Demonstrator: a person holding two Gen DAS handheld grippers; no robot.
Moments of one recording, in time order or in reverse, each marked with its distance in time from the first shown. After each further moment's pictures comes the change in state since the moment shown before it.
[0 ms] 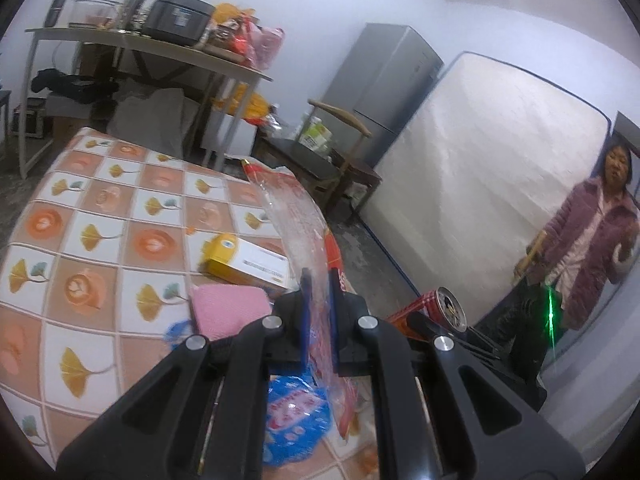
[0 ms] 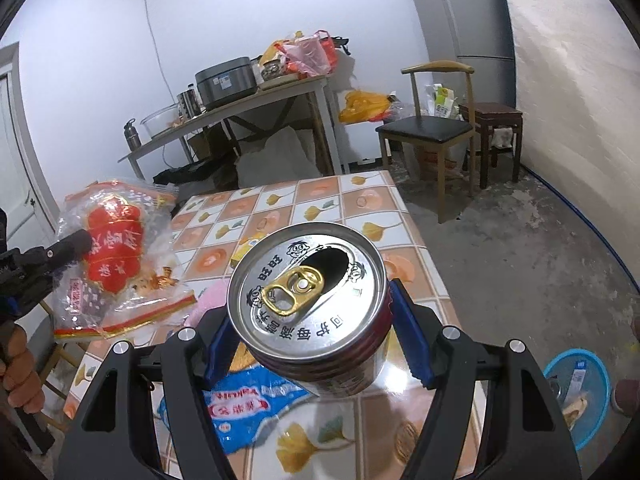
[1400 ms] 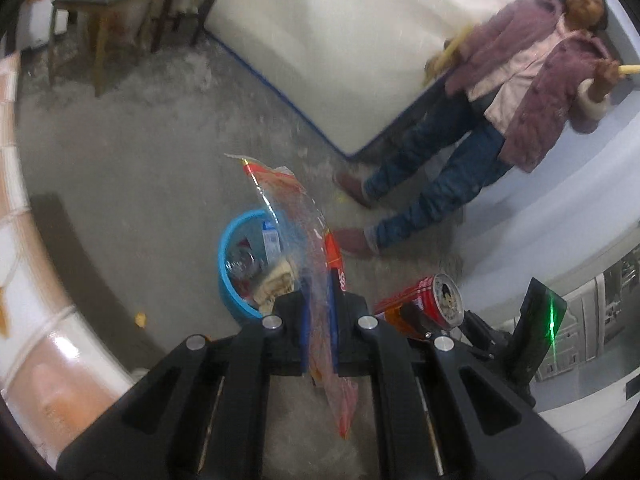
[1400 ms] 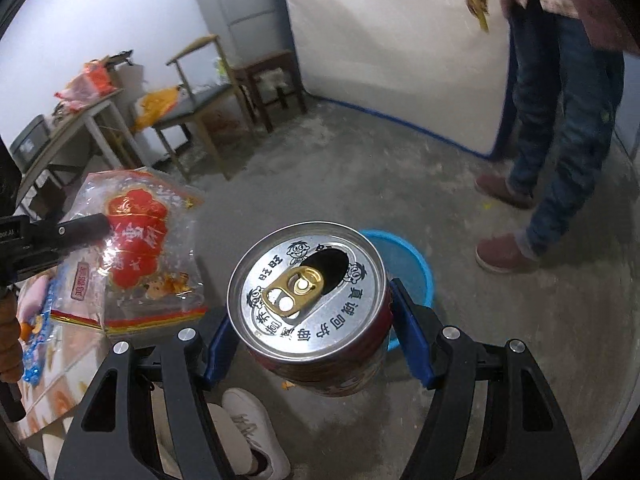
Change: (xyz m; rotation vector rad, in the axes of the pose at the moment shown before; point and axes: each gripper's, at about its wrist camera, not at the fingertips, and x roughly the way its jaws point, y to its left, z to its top) left arm 0.304 -0.280 -0.154 0.215 0.729 -0.371; right arm -0.159 -0.309 -0.132 0.440 0.106 -0.515
